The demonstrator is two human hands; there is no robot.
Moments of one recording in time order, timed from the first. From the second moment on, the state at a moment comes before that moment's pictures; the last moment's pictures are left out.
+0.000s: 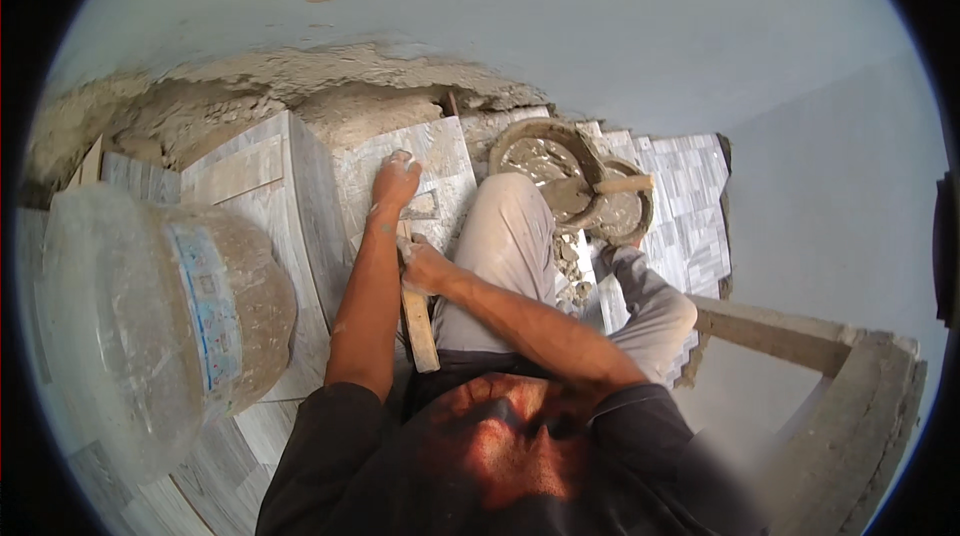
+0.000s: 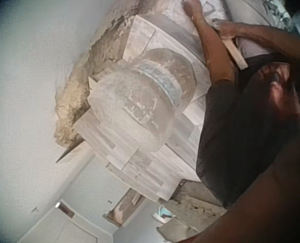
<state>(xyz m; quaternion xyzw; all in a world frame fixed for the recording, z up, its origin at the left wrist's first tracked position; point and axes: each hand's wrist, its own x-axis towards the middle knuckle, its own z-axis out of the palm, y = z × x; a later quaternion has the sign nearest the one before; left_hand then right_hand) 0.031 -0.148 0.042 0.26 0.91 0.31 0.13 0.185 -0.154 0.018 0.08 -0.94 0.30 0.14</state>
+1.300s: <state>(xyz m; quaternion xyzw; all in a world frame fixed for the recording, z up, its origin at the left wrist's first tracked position) -0.019 -0.086 0.021 0.40 0.90 0.12 -0.11 0.442 0.195 0.201 -0.39 -0.82 0.37 -0.18</state>
